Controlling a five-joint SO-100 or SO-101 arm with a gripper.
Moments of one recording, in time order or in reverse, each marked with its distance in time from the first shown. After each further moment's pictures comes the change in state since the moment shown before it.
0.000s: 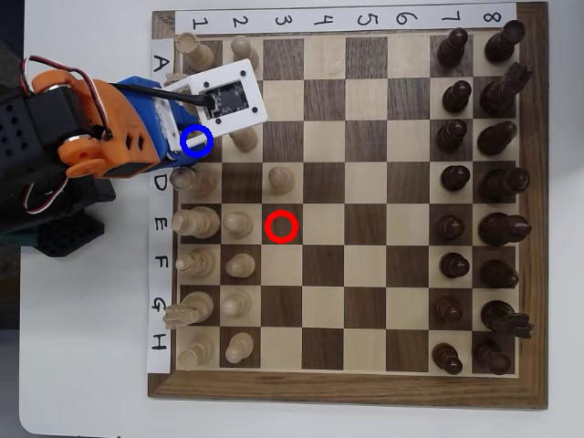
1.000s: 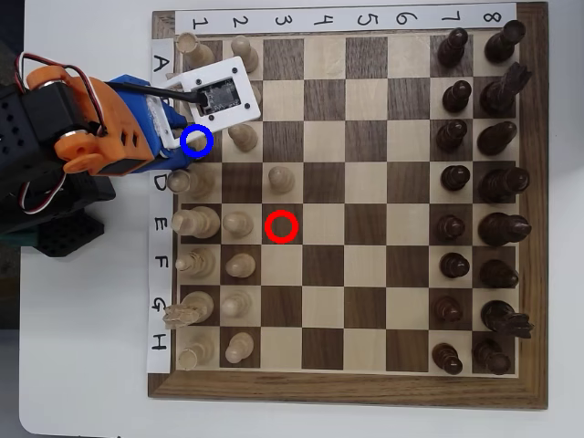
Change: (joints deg) arm -2.1 0.7 0.0 4.0 0.0
